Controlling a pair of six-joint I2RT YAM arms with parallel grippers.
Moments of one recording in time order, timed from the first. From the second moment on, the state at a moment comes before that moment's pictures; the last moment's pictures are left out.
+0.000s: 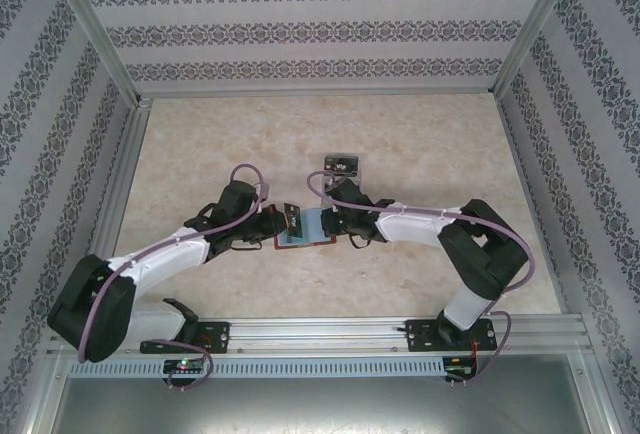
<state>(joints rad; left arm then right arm) -0.50 1.25 0.58 -0.09 0.33 -0.84 0.75 1.65 0.84 -0.13 -0.03 0.57</state>
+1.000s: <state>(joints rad) -0.81 1.66 1.42 -0.62 -0.37 0.06 0.55 0.51 0.39 -0.17 0.20 0.46</state>
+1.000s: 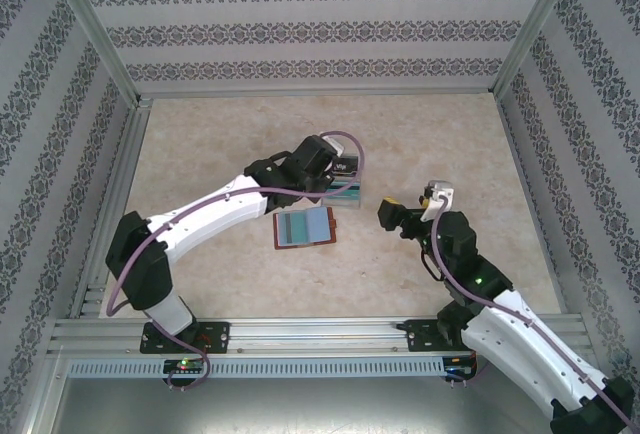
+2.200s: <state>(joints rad) -0.88 2.00 1.51 -0.28 -0.55 0.88 0.52 0.40 0.31 -0.22 0.28 0.50</state>
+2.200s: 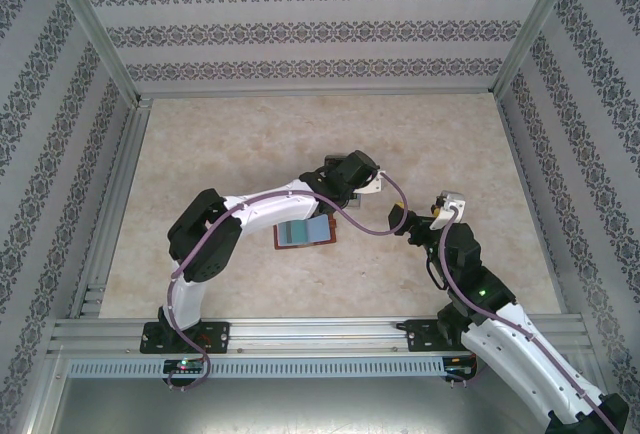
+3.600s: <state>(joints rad) -0.86 2.04 1.49 -0.30 -0.57 0.83 0.51 0.42 0.30 -0.22 0.28 0.50</state>
